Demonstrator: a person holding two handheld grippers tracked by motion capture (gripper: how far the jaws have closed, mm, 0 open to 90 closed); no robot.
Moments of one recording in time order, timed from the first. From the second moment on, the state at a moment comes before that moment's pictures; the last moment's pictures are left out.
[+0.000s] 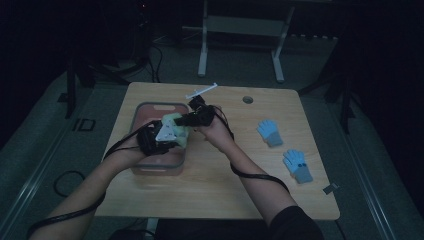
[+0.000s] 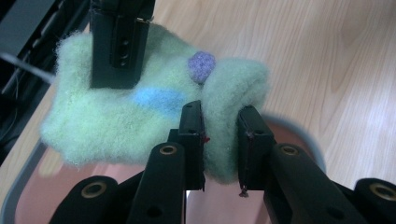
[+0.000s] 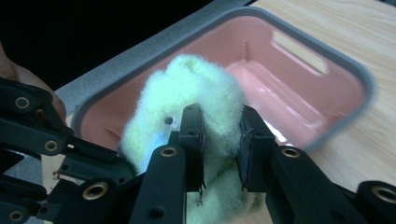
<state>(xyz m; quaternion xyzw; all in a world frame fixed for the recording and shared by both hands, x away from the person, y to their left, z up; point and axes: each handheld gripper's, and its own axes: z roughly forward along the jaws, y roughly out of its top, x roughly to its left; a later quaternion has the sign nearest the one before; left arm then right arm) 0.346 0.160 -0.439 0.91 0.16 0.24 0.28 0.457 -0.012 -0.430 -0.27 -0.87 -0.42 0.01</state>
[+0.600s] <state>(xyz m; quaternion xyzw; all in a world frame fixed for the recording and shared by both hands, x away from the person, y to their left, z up) 0.351 0.208 -0.462 0.93 0.15 0.22 0.26 0.458 0.041 -0.450 -0.26 -0.87 -0.41 0.02</state>
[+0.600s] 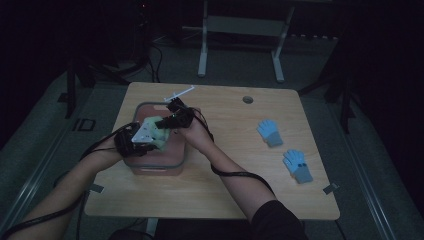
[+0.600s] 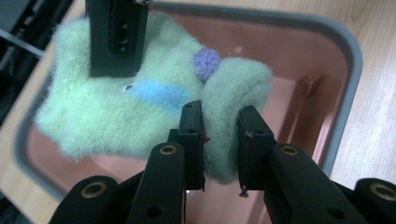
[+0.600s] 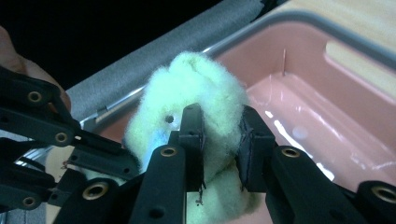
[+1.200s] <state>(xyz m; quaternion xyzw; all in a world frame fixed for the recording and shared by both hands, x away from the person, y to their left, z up) 0.380 0.185 -0.495 0.95 0.15 0.17 0.21 0.474 0.036 -0.488 -0.29 -0.89 -0.34 0.01</state>
